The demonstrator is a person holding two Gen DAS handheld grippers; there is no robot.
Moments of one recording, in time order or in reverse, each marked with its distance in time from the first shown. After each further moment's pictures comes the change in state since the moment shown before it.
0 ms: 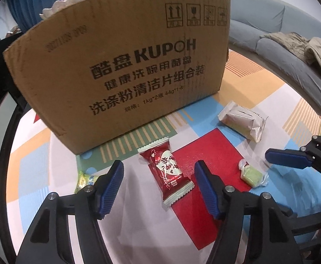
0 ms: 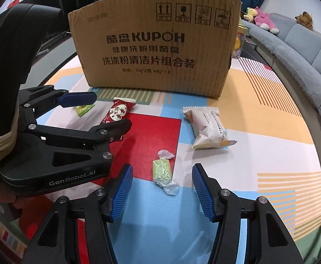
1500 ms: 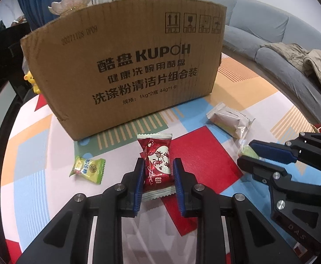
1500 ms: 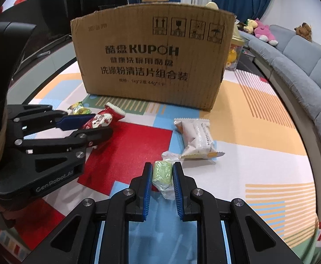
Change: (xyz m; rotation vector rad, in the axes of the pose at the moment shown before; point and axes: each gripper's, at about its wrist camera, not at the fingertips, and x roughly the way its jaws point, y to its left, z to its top) left arm -0.018 -0.008 -0.012 -0.075 -0.018 -0.024; right arm -0.014 -0.003 0.005 -0.045 -0.084 -0.033
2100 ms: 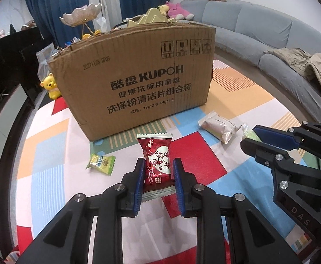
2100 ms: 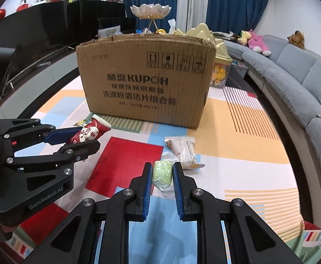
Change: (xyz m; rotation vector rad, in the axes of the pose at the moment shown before) left arm -0.045 -0.015 -0.003 -0.019 -0.041 0.066; right arm -0.039 -0.005 0.005 -0.005 -0.094 -0.026
